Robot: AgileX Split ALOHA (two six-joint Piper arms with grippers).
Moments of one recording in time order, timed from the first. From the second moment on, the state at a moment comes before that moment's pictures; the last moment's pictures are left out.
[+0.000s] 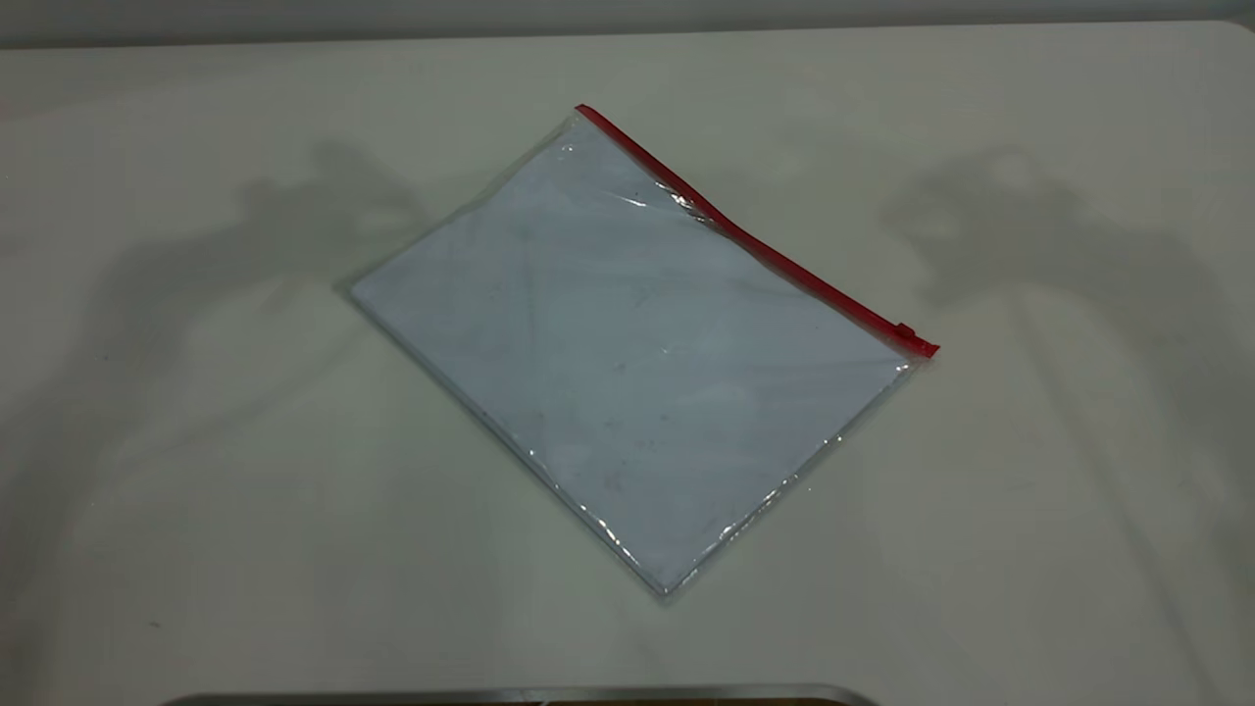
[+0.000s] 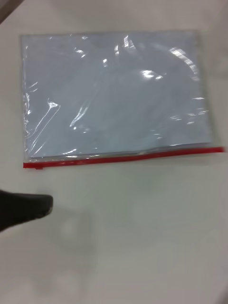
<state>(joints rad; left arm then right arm) -0.14 1.92 -1.97 -0.40 1.16 0.57 0.08 1.82 -1.84 0.41 1.20 -0.64</state>
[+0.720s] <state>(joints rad) -0.14 1.38 -1.67 -0.06 1.17 0.14 0.08 1.03 -1.53 0.37 1.23 -0.44</state>
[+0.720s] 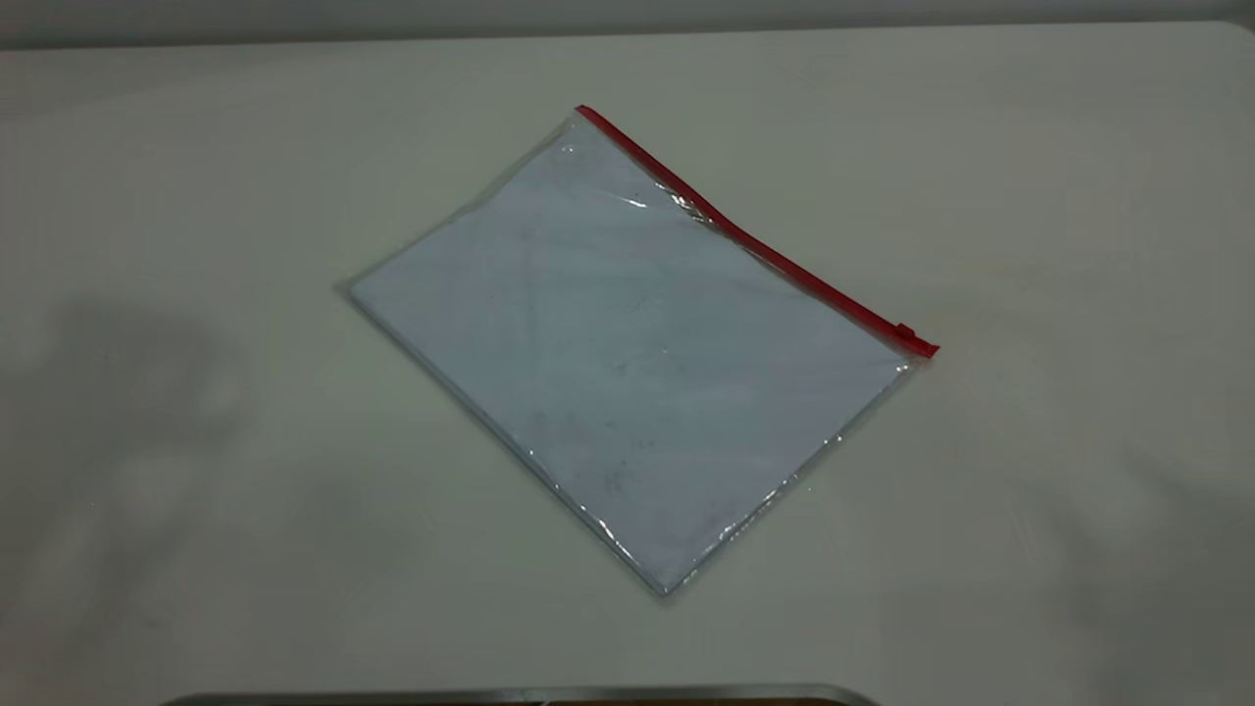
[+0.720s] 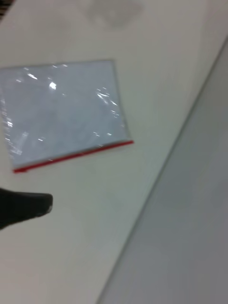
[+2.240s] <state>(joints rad) -0.14 0.12 -0.51 -0.06 1.16 0.14 0.08 -0.02 -0.50 0.30 1.17 -0.44</state>
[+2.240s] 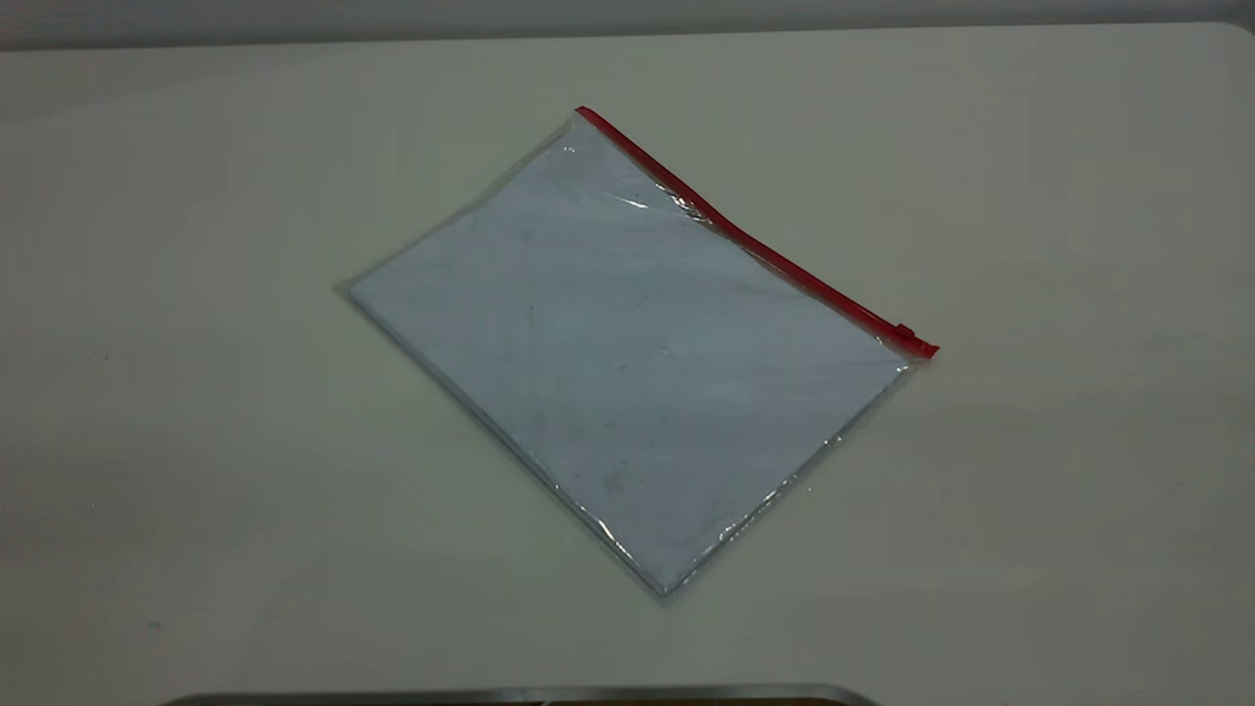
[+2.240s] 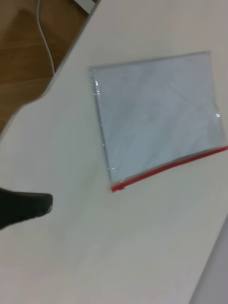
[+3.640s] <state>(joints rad) -0.02 -0.02 -0.49 -0.06 1.14 0.13 0.08 -0.02 -0.49 0.32 1.16 -0.44</state>
